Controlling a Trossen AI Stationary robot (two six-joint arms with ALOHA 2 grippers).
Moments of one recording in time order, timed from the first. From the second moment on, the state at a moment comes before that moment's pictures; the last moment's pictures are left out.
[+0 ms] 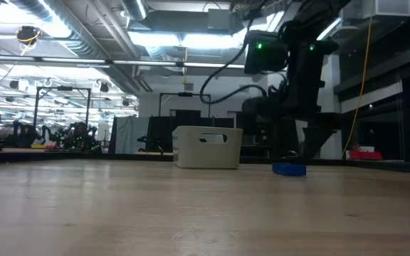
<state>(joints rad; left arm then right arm) 0.15 0.89 1.34 -0.55 -0.29 -0.14 -0.04 1.76 1.04 -0.69 0.09 1.22</state>
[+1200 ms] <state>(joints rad) 0.15 0.87 1.34 -0.59 -0.29 -0.12 -0.04 1.83 1.12 -0.63 -0.05 1.25</state>
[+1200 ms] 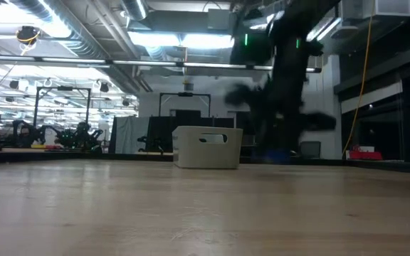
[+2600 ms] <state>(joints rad) 0.15 0.84 1.34 -0.54 -0.29 -0.12 -0.26 1.88 1.38 -0.38 0.06 0.92</state>
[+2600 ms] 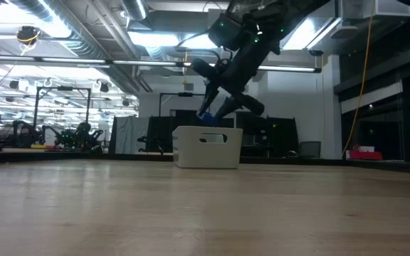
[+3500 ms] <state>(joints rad) 0.15 0.89 1.34 -0.54 -0.30 -0.12 -0.31 1.88 1.38 -0.38 0.01 0.88</state>
